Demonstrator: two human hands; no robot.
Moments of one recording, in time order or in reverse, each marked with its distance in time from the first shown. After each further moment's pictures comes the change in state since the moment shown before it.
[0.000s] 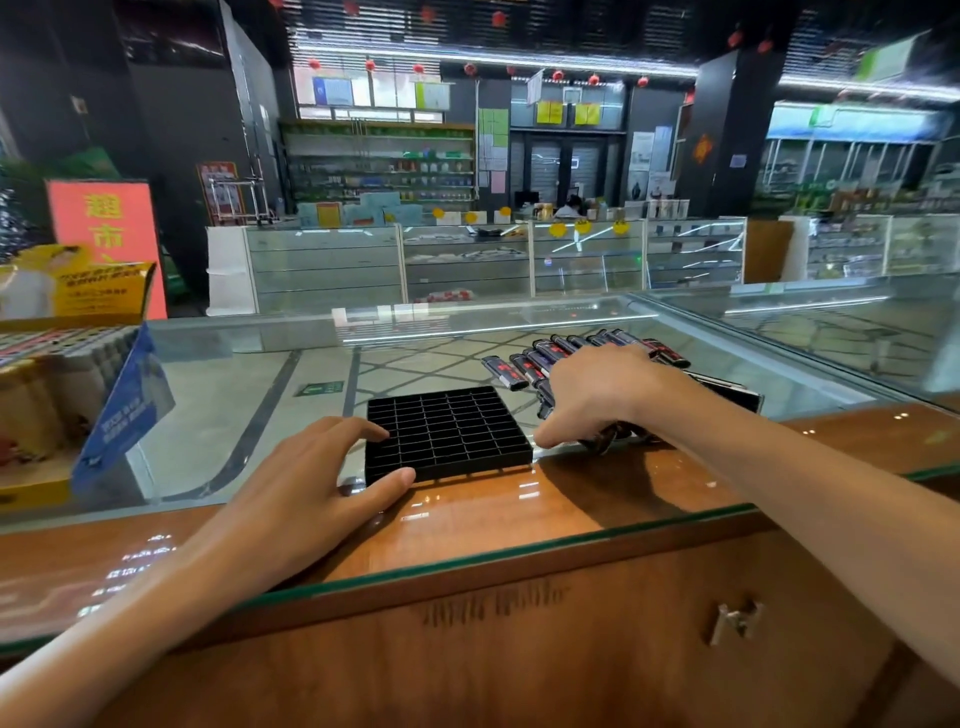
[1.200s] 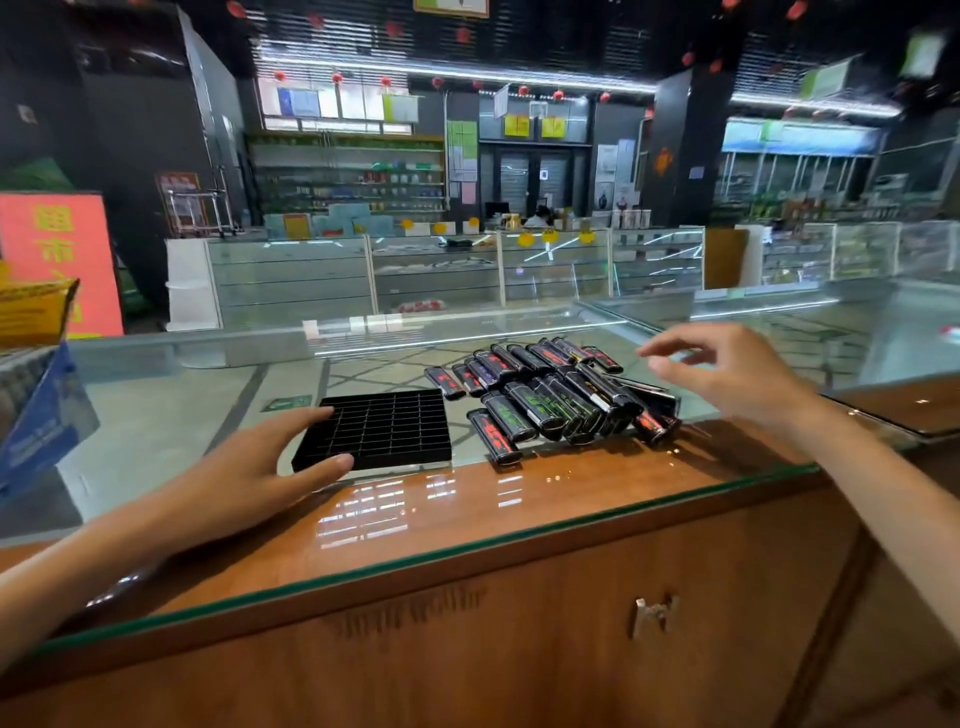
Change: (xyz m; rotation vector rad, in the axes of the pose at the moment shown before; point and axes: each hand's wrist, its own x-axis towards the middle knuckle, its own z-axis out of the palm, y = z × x) left_hand 0.034 -0.016 0.008 -0.088 -0.117 -0.031; right_hand -0.039 0.164 0.068 0.815 0.639 -0.057
